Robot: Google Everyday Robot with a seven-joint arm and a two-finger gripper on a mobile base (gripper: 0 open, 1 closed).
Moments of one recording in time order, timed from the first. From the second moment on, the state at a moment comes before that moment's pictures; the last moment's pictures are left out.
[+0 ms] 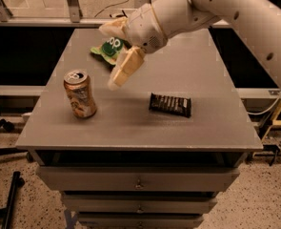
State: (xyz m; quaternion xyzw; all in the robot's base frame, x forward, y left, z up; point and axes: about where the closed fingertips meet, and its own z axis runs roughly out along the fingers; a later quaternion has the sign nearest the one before) arm 0.563 0.073 0.961 -0.71 0.51 0.29 0.39
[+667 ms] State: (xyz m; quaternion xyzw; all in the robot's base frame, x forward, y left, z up) arm 0.558 0.112 0.930 -0.70 0.48 0.36 0.39
